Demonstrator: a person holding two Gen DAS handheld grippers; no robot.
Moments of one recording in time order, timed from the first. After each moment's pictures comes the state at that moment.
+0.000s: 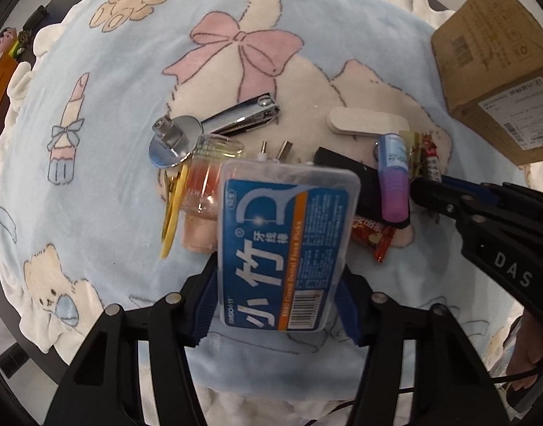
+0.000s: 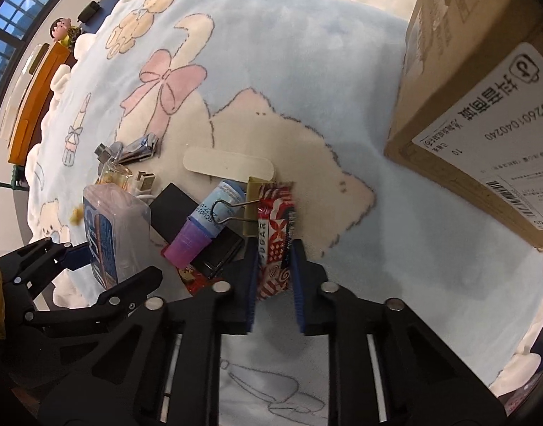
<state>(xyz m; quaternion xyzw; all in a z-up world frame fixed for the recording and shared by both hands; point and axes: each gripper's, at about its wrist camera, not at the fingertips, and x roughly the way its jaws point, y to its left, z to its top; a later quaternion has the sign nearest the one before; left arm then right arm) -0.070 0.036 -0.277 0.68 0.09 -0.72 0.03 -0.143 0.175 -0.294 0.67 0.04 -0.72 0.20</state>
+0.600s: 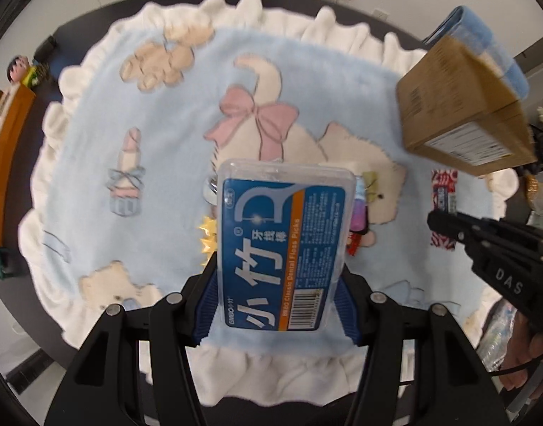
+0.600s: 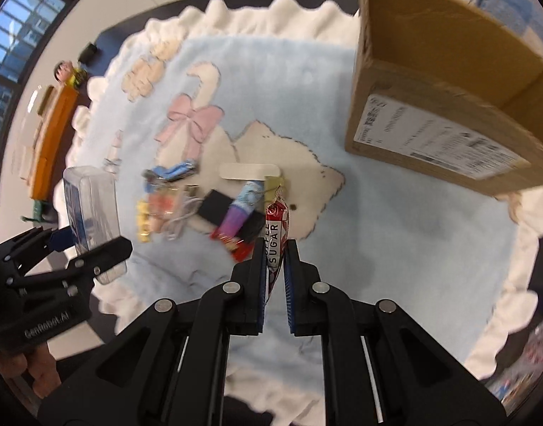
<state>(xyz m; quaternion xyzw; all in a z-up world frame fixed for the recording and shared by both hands) -0.066 0.003 -0.179 0.66 0.07 -0.75 0.00 -0.113 0.194 -0.201 0.66 -0.02 -0.74 0.15</state>
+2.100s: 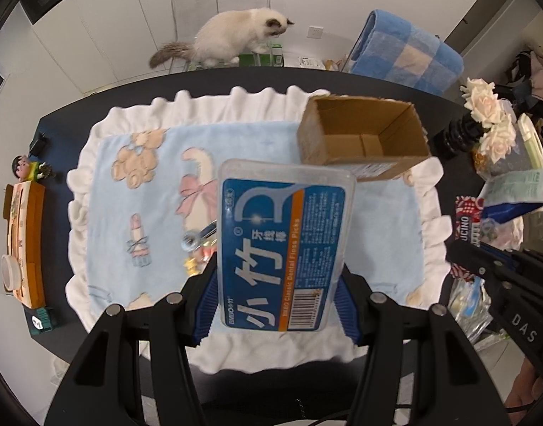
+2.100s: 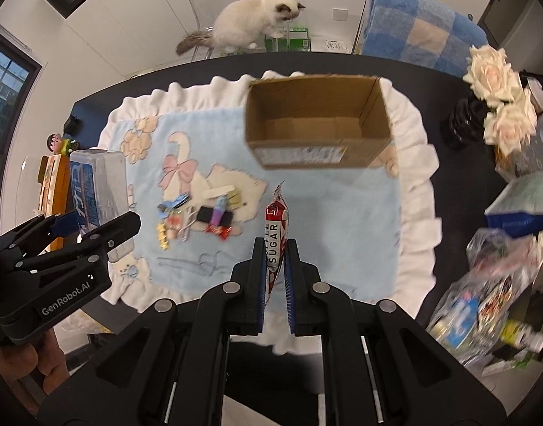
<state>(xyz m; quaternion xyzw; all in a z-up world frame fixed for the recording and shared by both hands) -0.106 0.107 -0.049 0.63 -0.01 -0.77 -0.09 -0.077 0.288 -0.033 0.64 -0.07 -0.77 0.03</state>
